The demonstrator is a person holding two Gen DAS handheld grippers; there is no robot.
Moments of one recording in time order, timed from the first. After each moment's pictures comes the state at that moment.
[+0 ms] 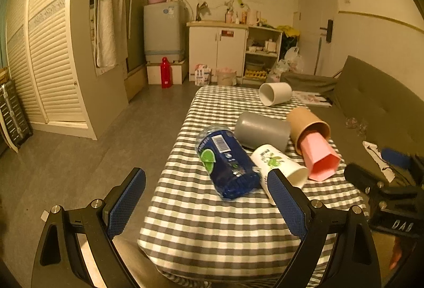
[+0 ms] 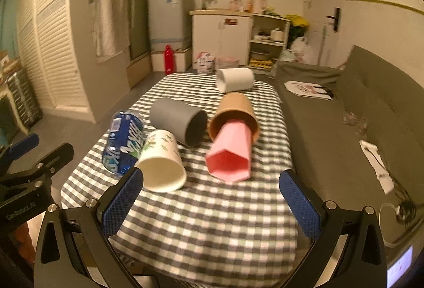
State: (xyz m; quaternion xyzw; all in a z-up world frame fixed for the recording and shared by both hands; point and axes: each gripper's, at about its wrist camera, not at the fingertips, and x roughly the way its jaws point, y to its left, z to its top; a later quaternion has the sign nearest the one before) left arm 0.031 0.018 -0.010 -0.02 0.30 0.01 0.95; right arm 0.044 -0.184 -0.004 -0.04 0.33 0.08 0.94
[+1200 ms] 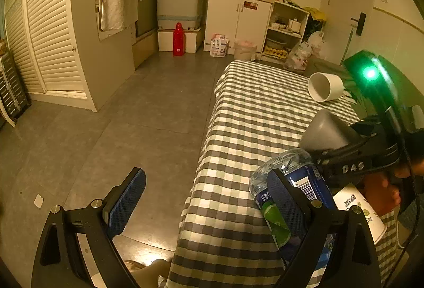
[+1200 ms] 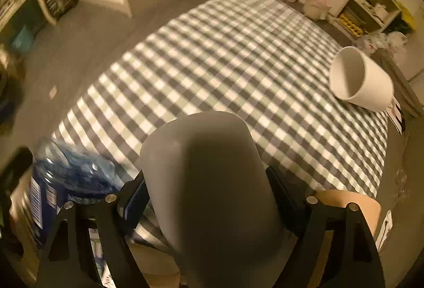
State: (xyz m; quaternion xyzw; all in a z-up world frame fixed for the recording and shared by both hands) left arm 0.161 0.081 -0.055 -0.06 0.38 0.04 0.92; right arm 0.292 -0.083 -0.091 -0.18 0.54 0.21 0.79
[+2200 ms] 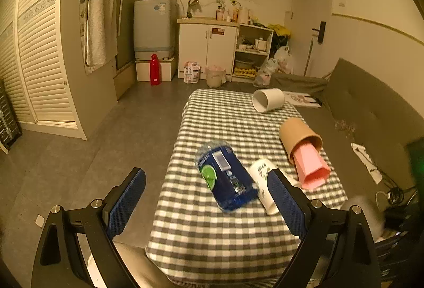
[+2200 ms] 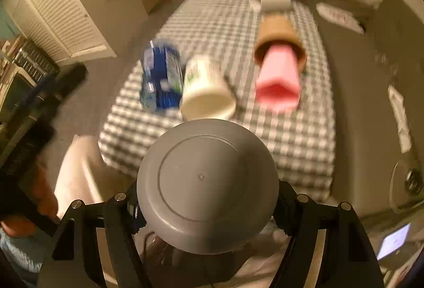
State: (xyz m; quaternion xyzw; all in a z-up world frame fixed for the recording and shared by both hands) left arm 0.039 0.032 0.020 -0.03 0.31 -0.02 0.95; right arm 0.047 -0.151 -0.029 0.01 0.57 0.11 0.81
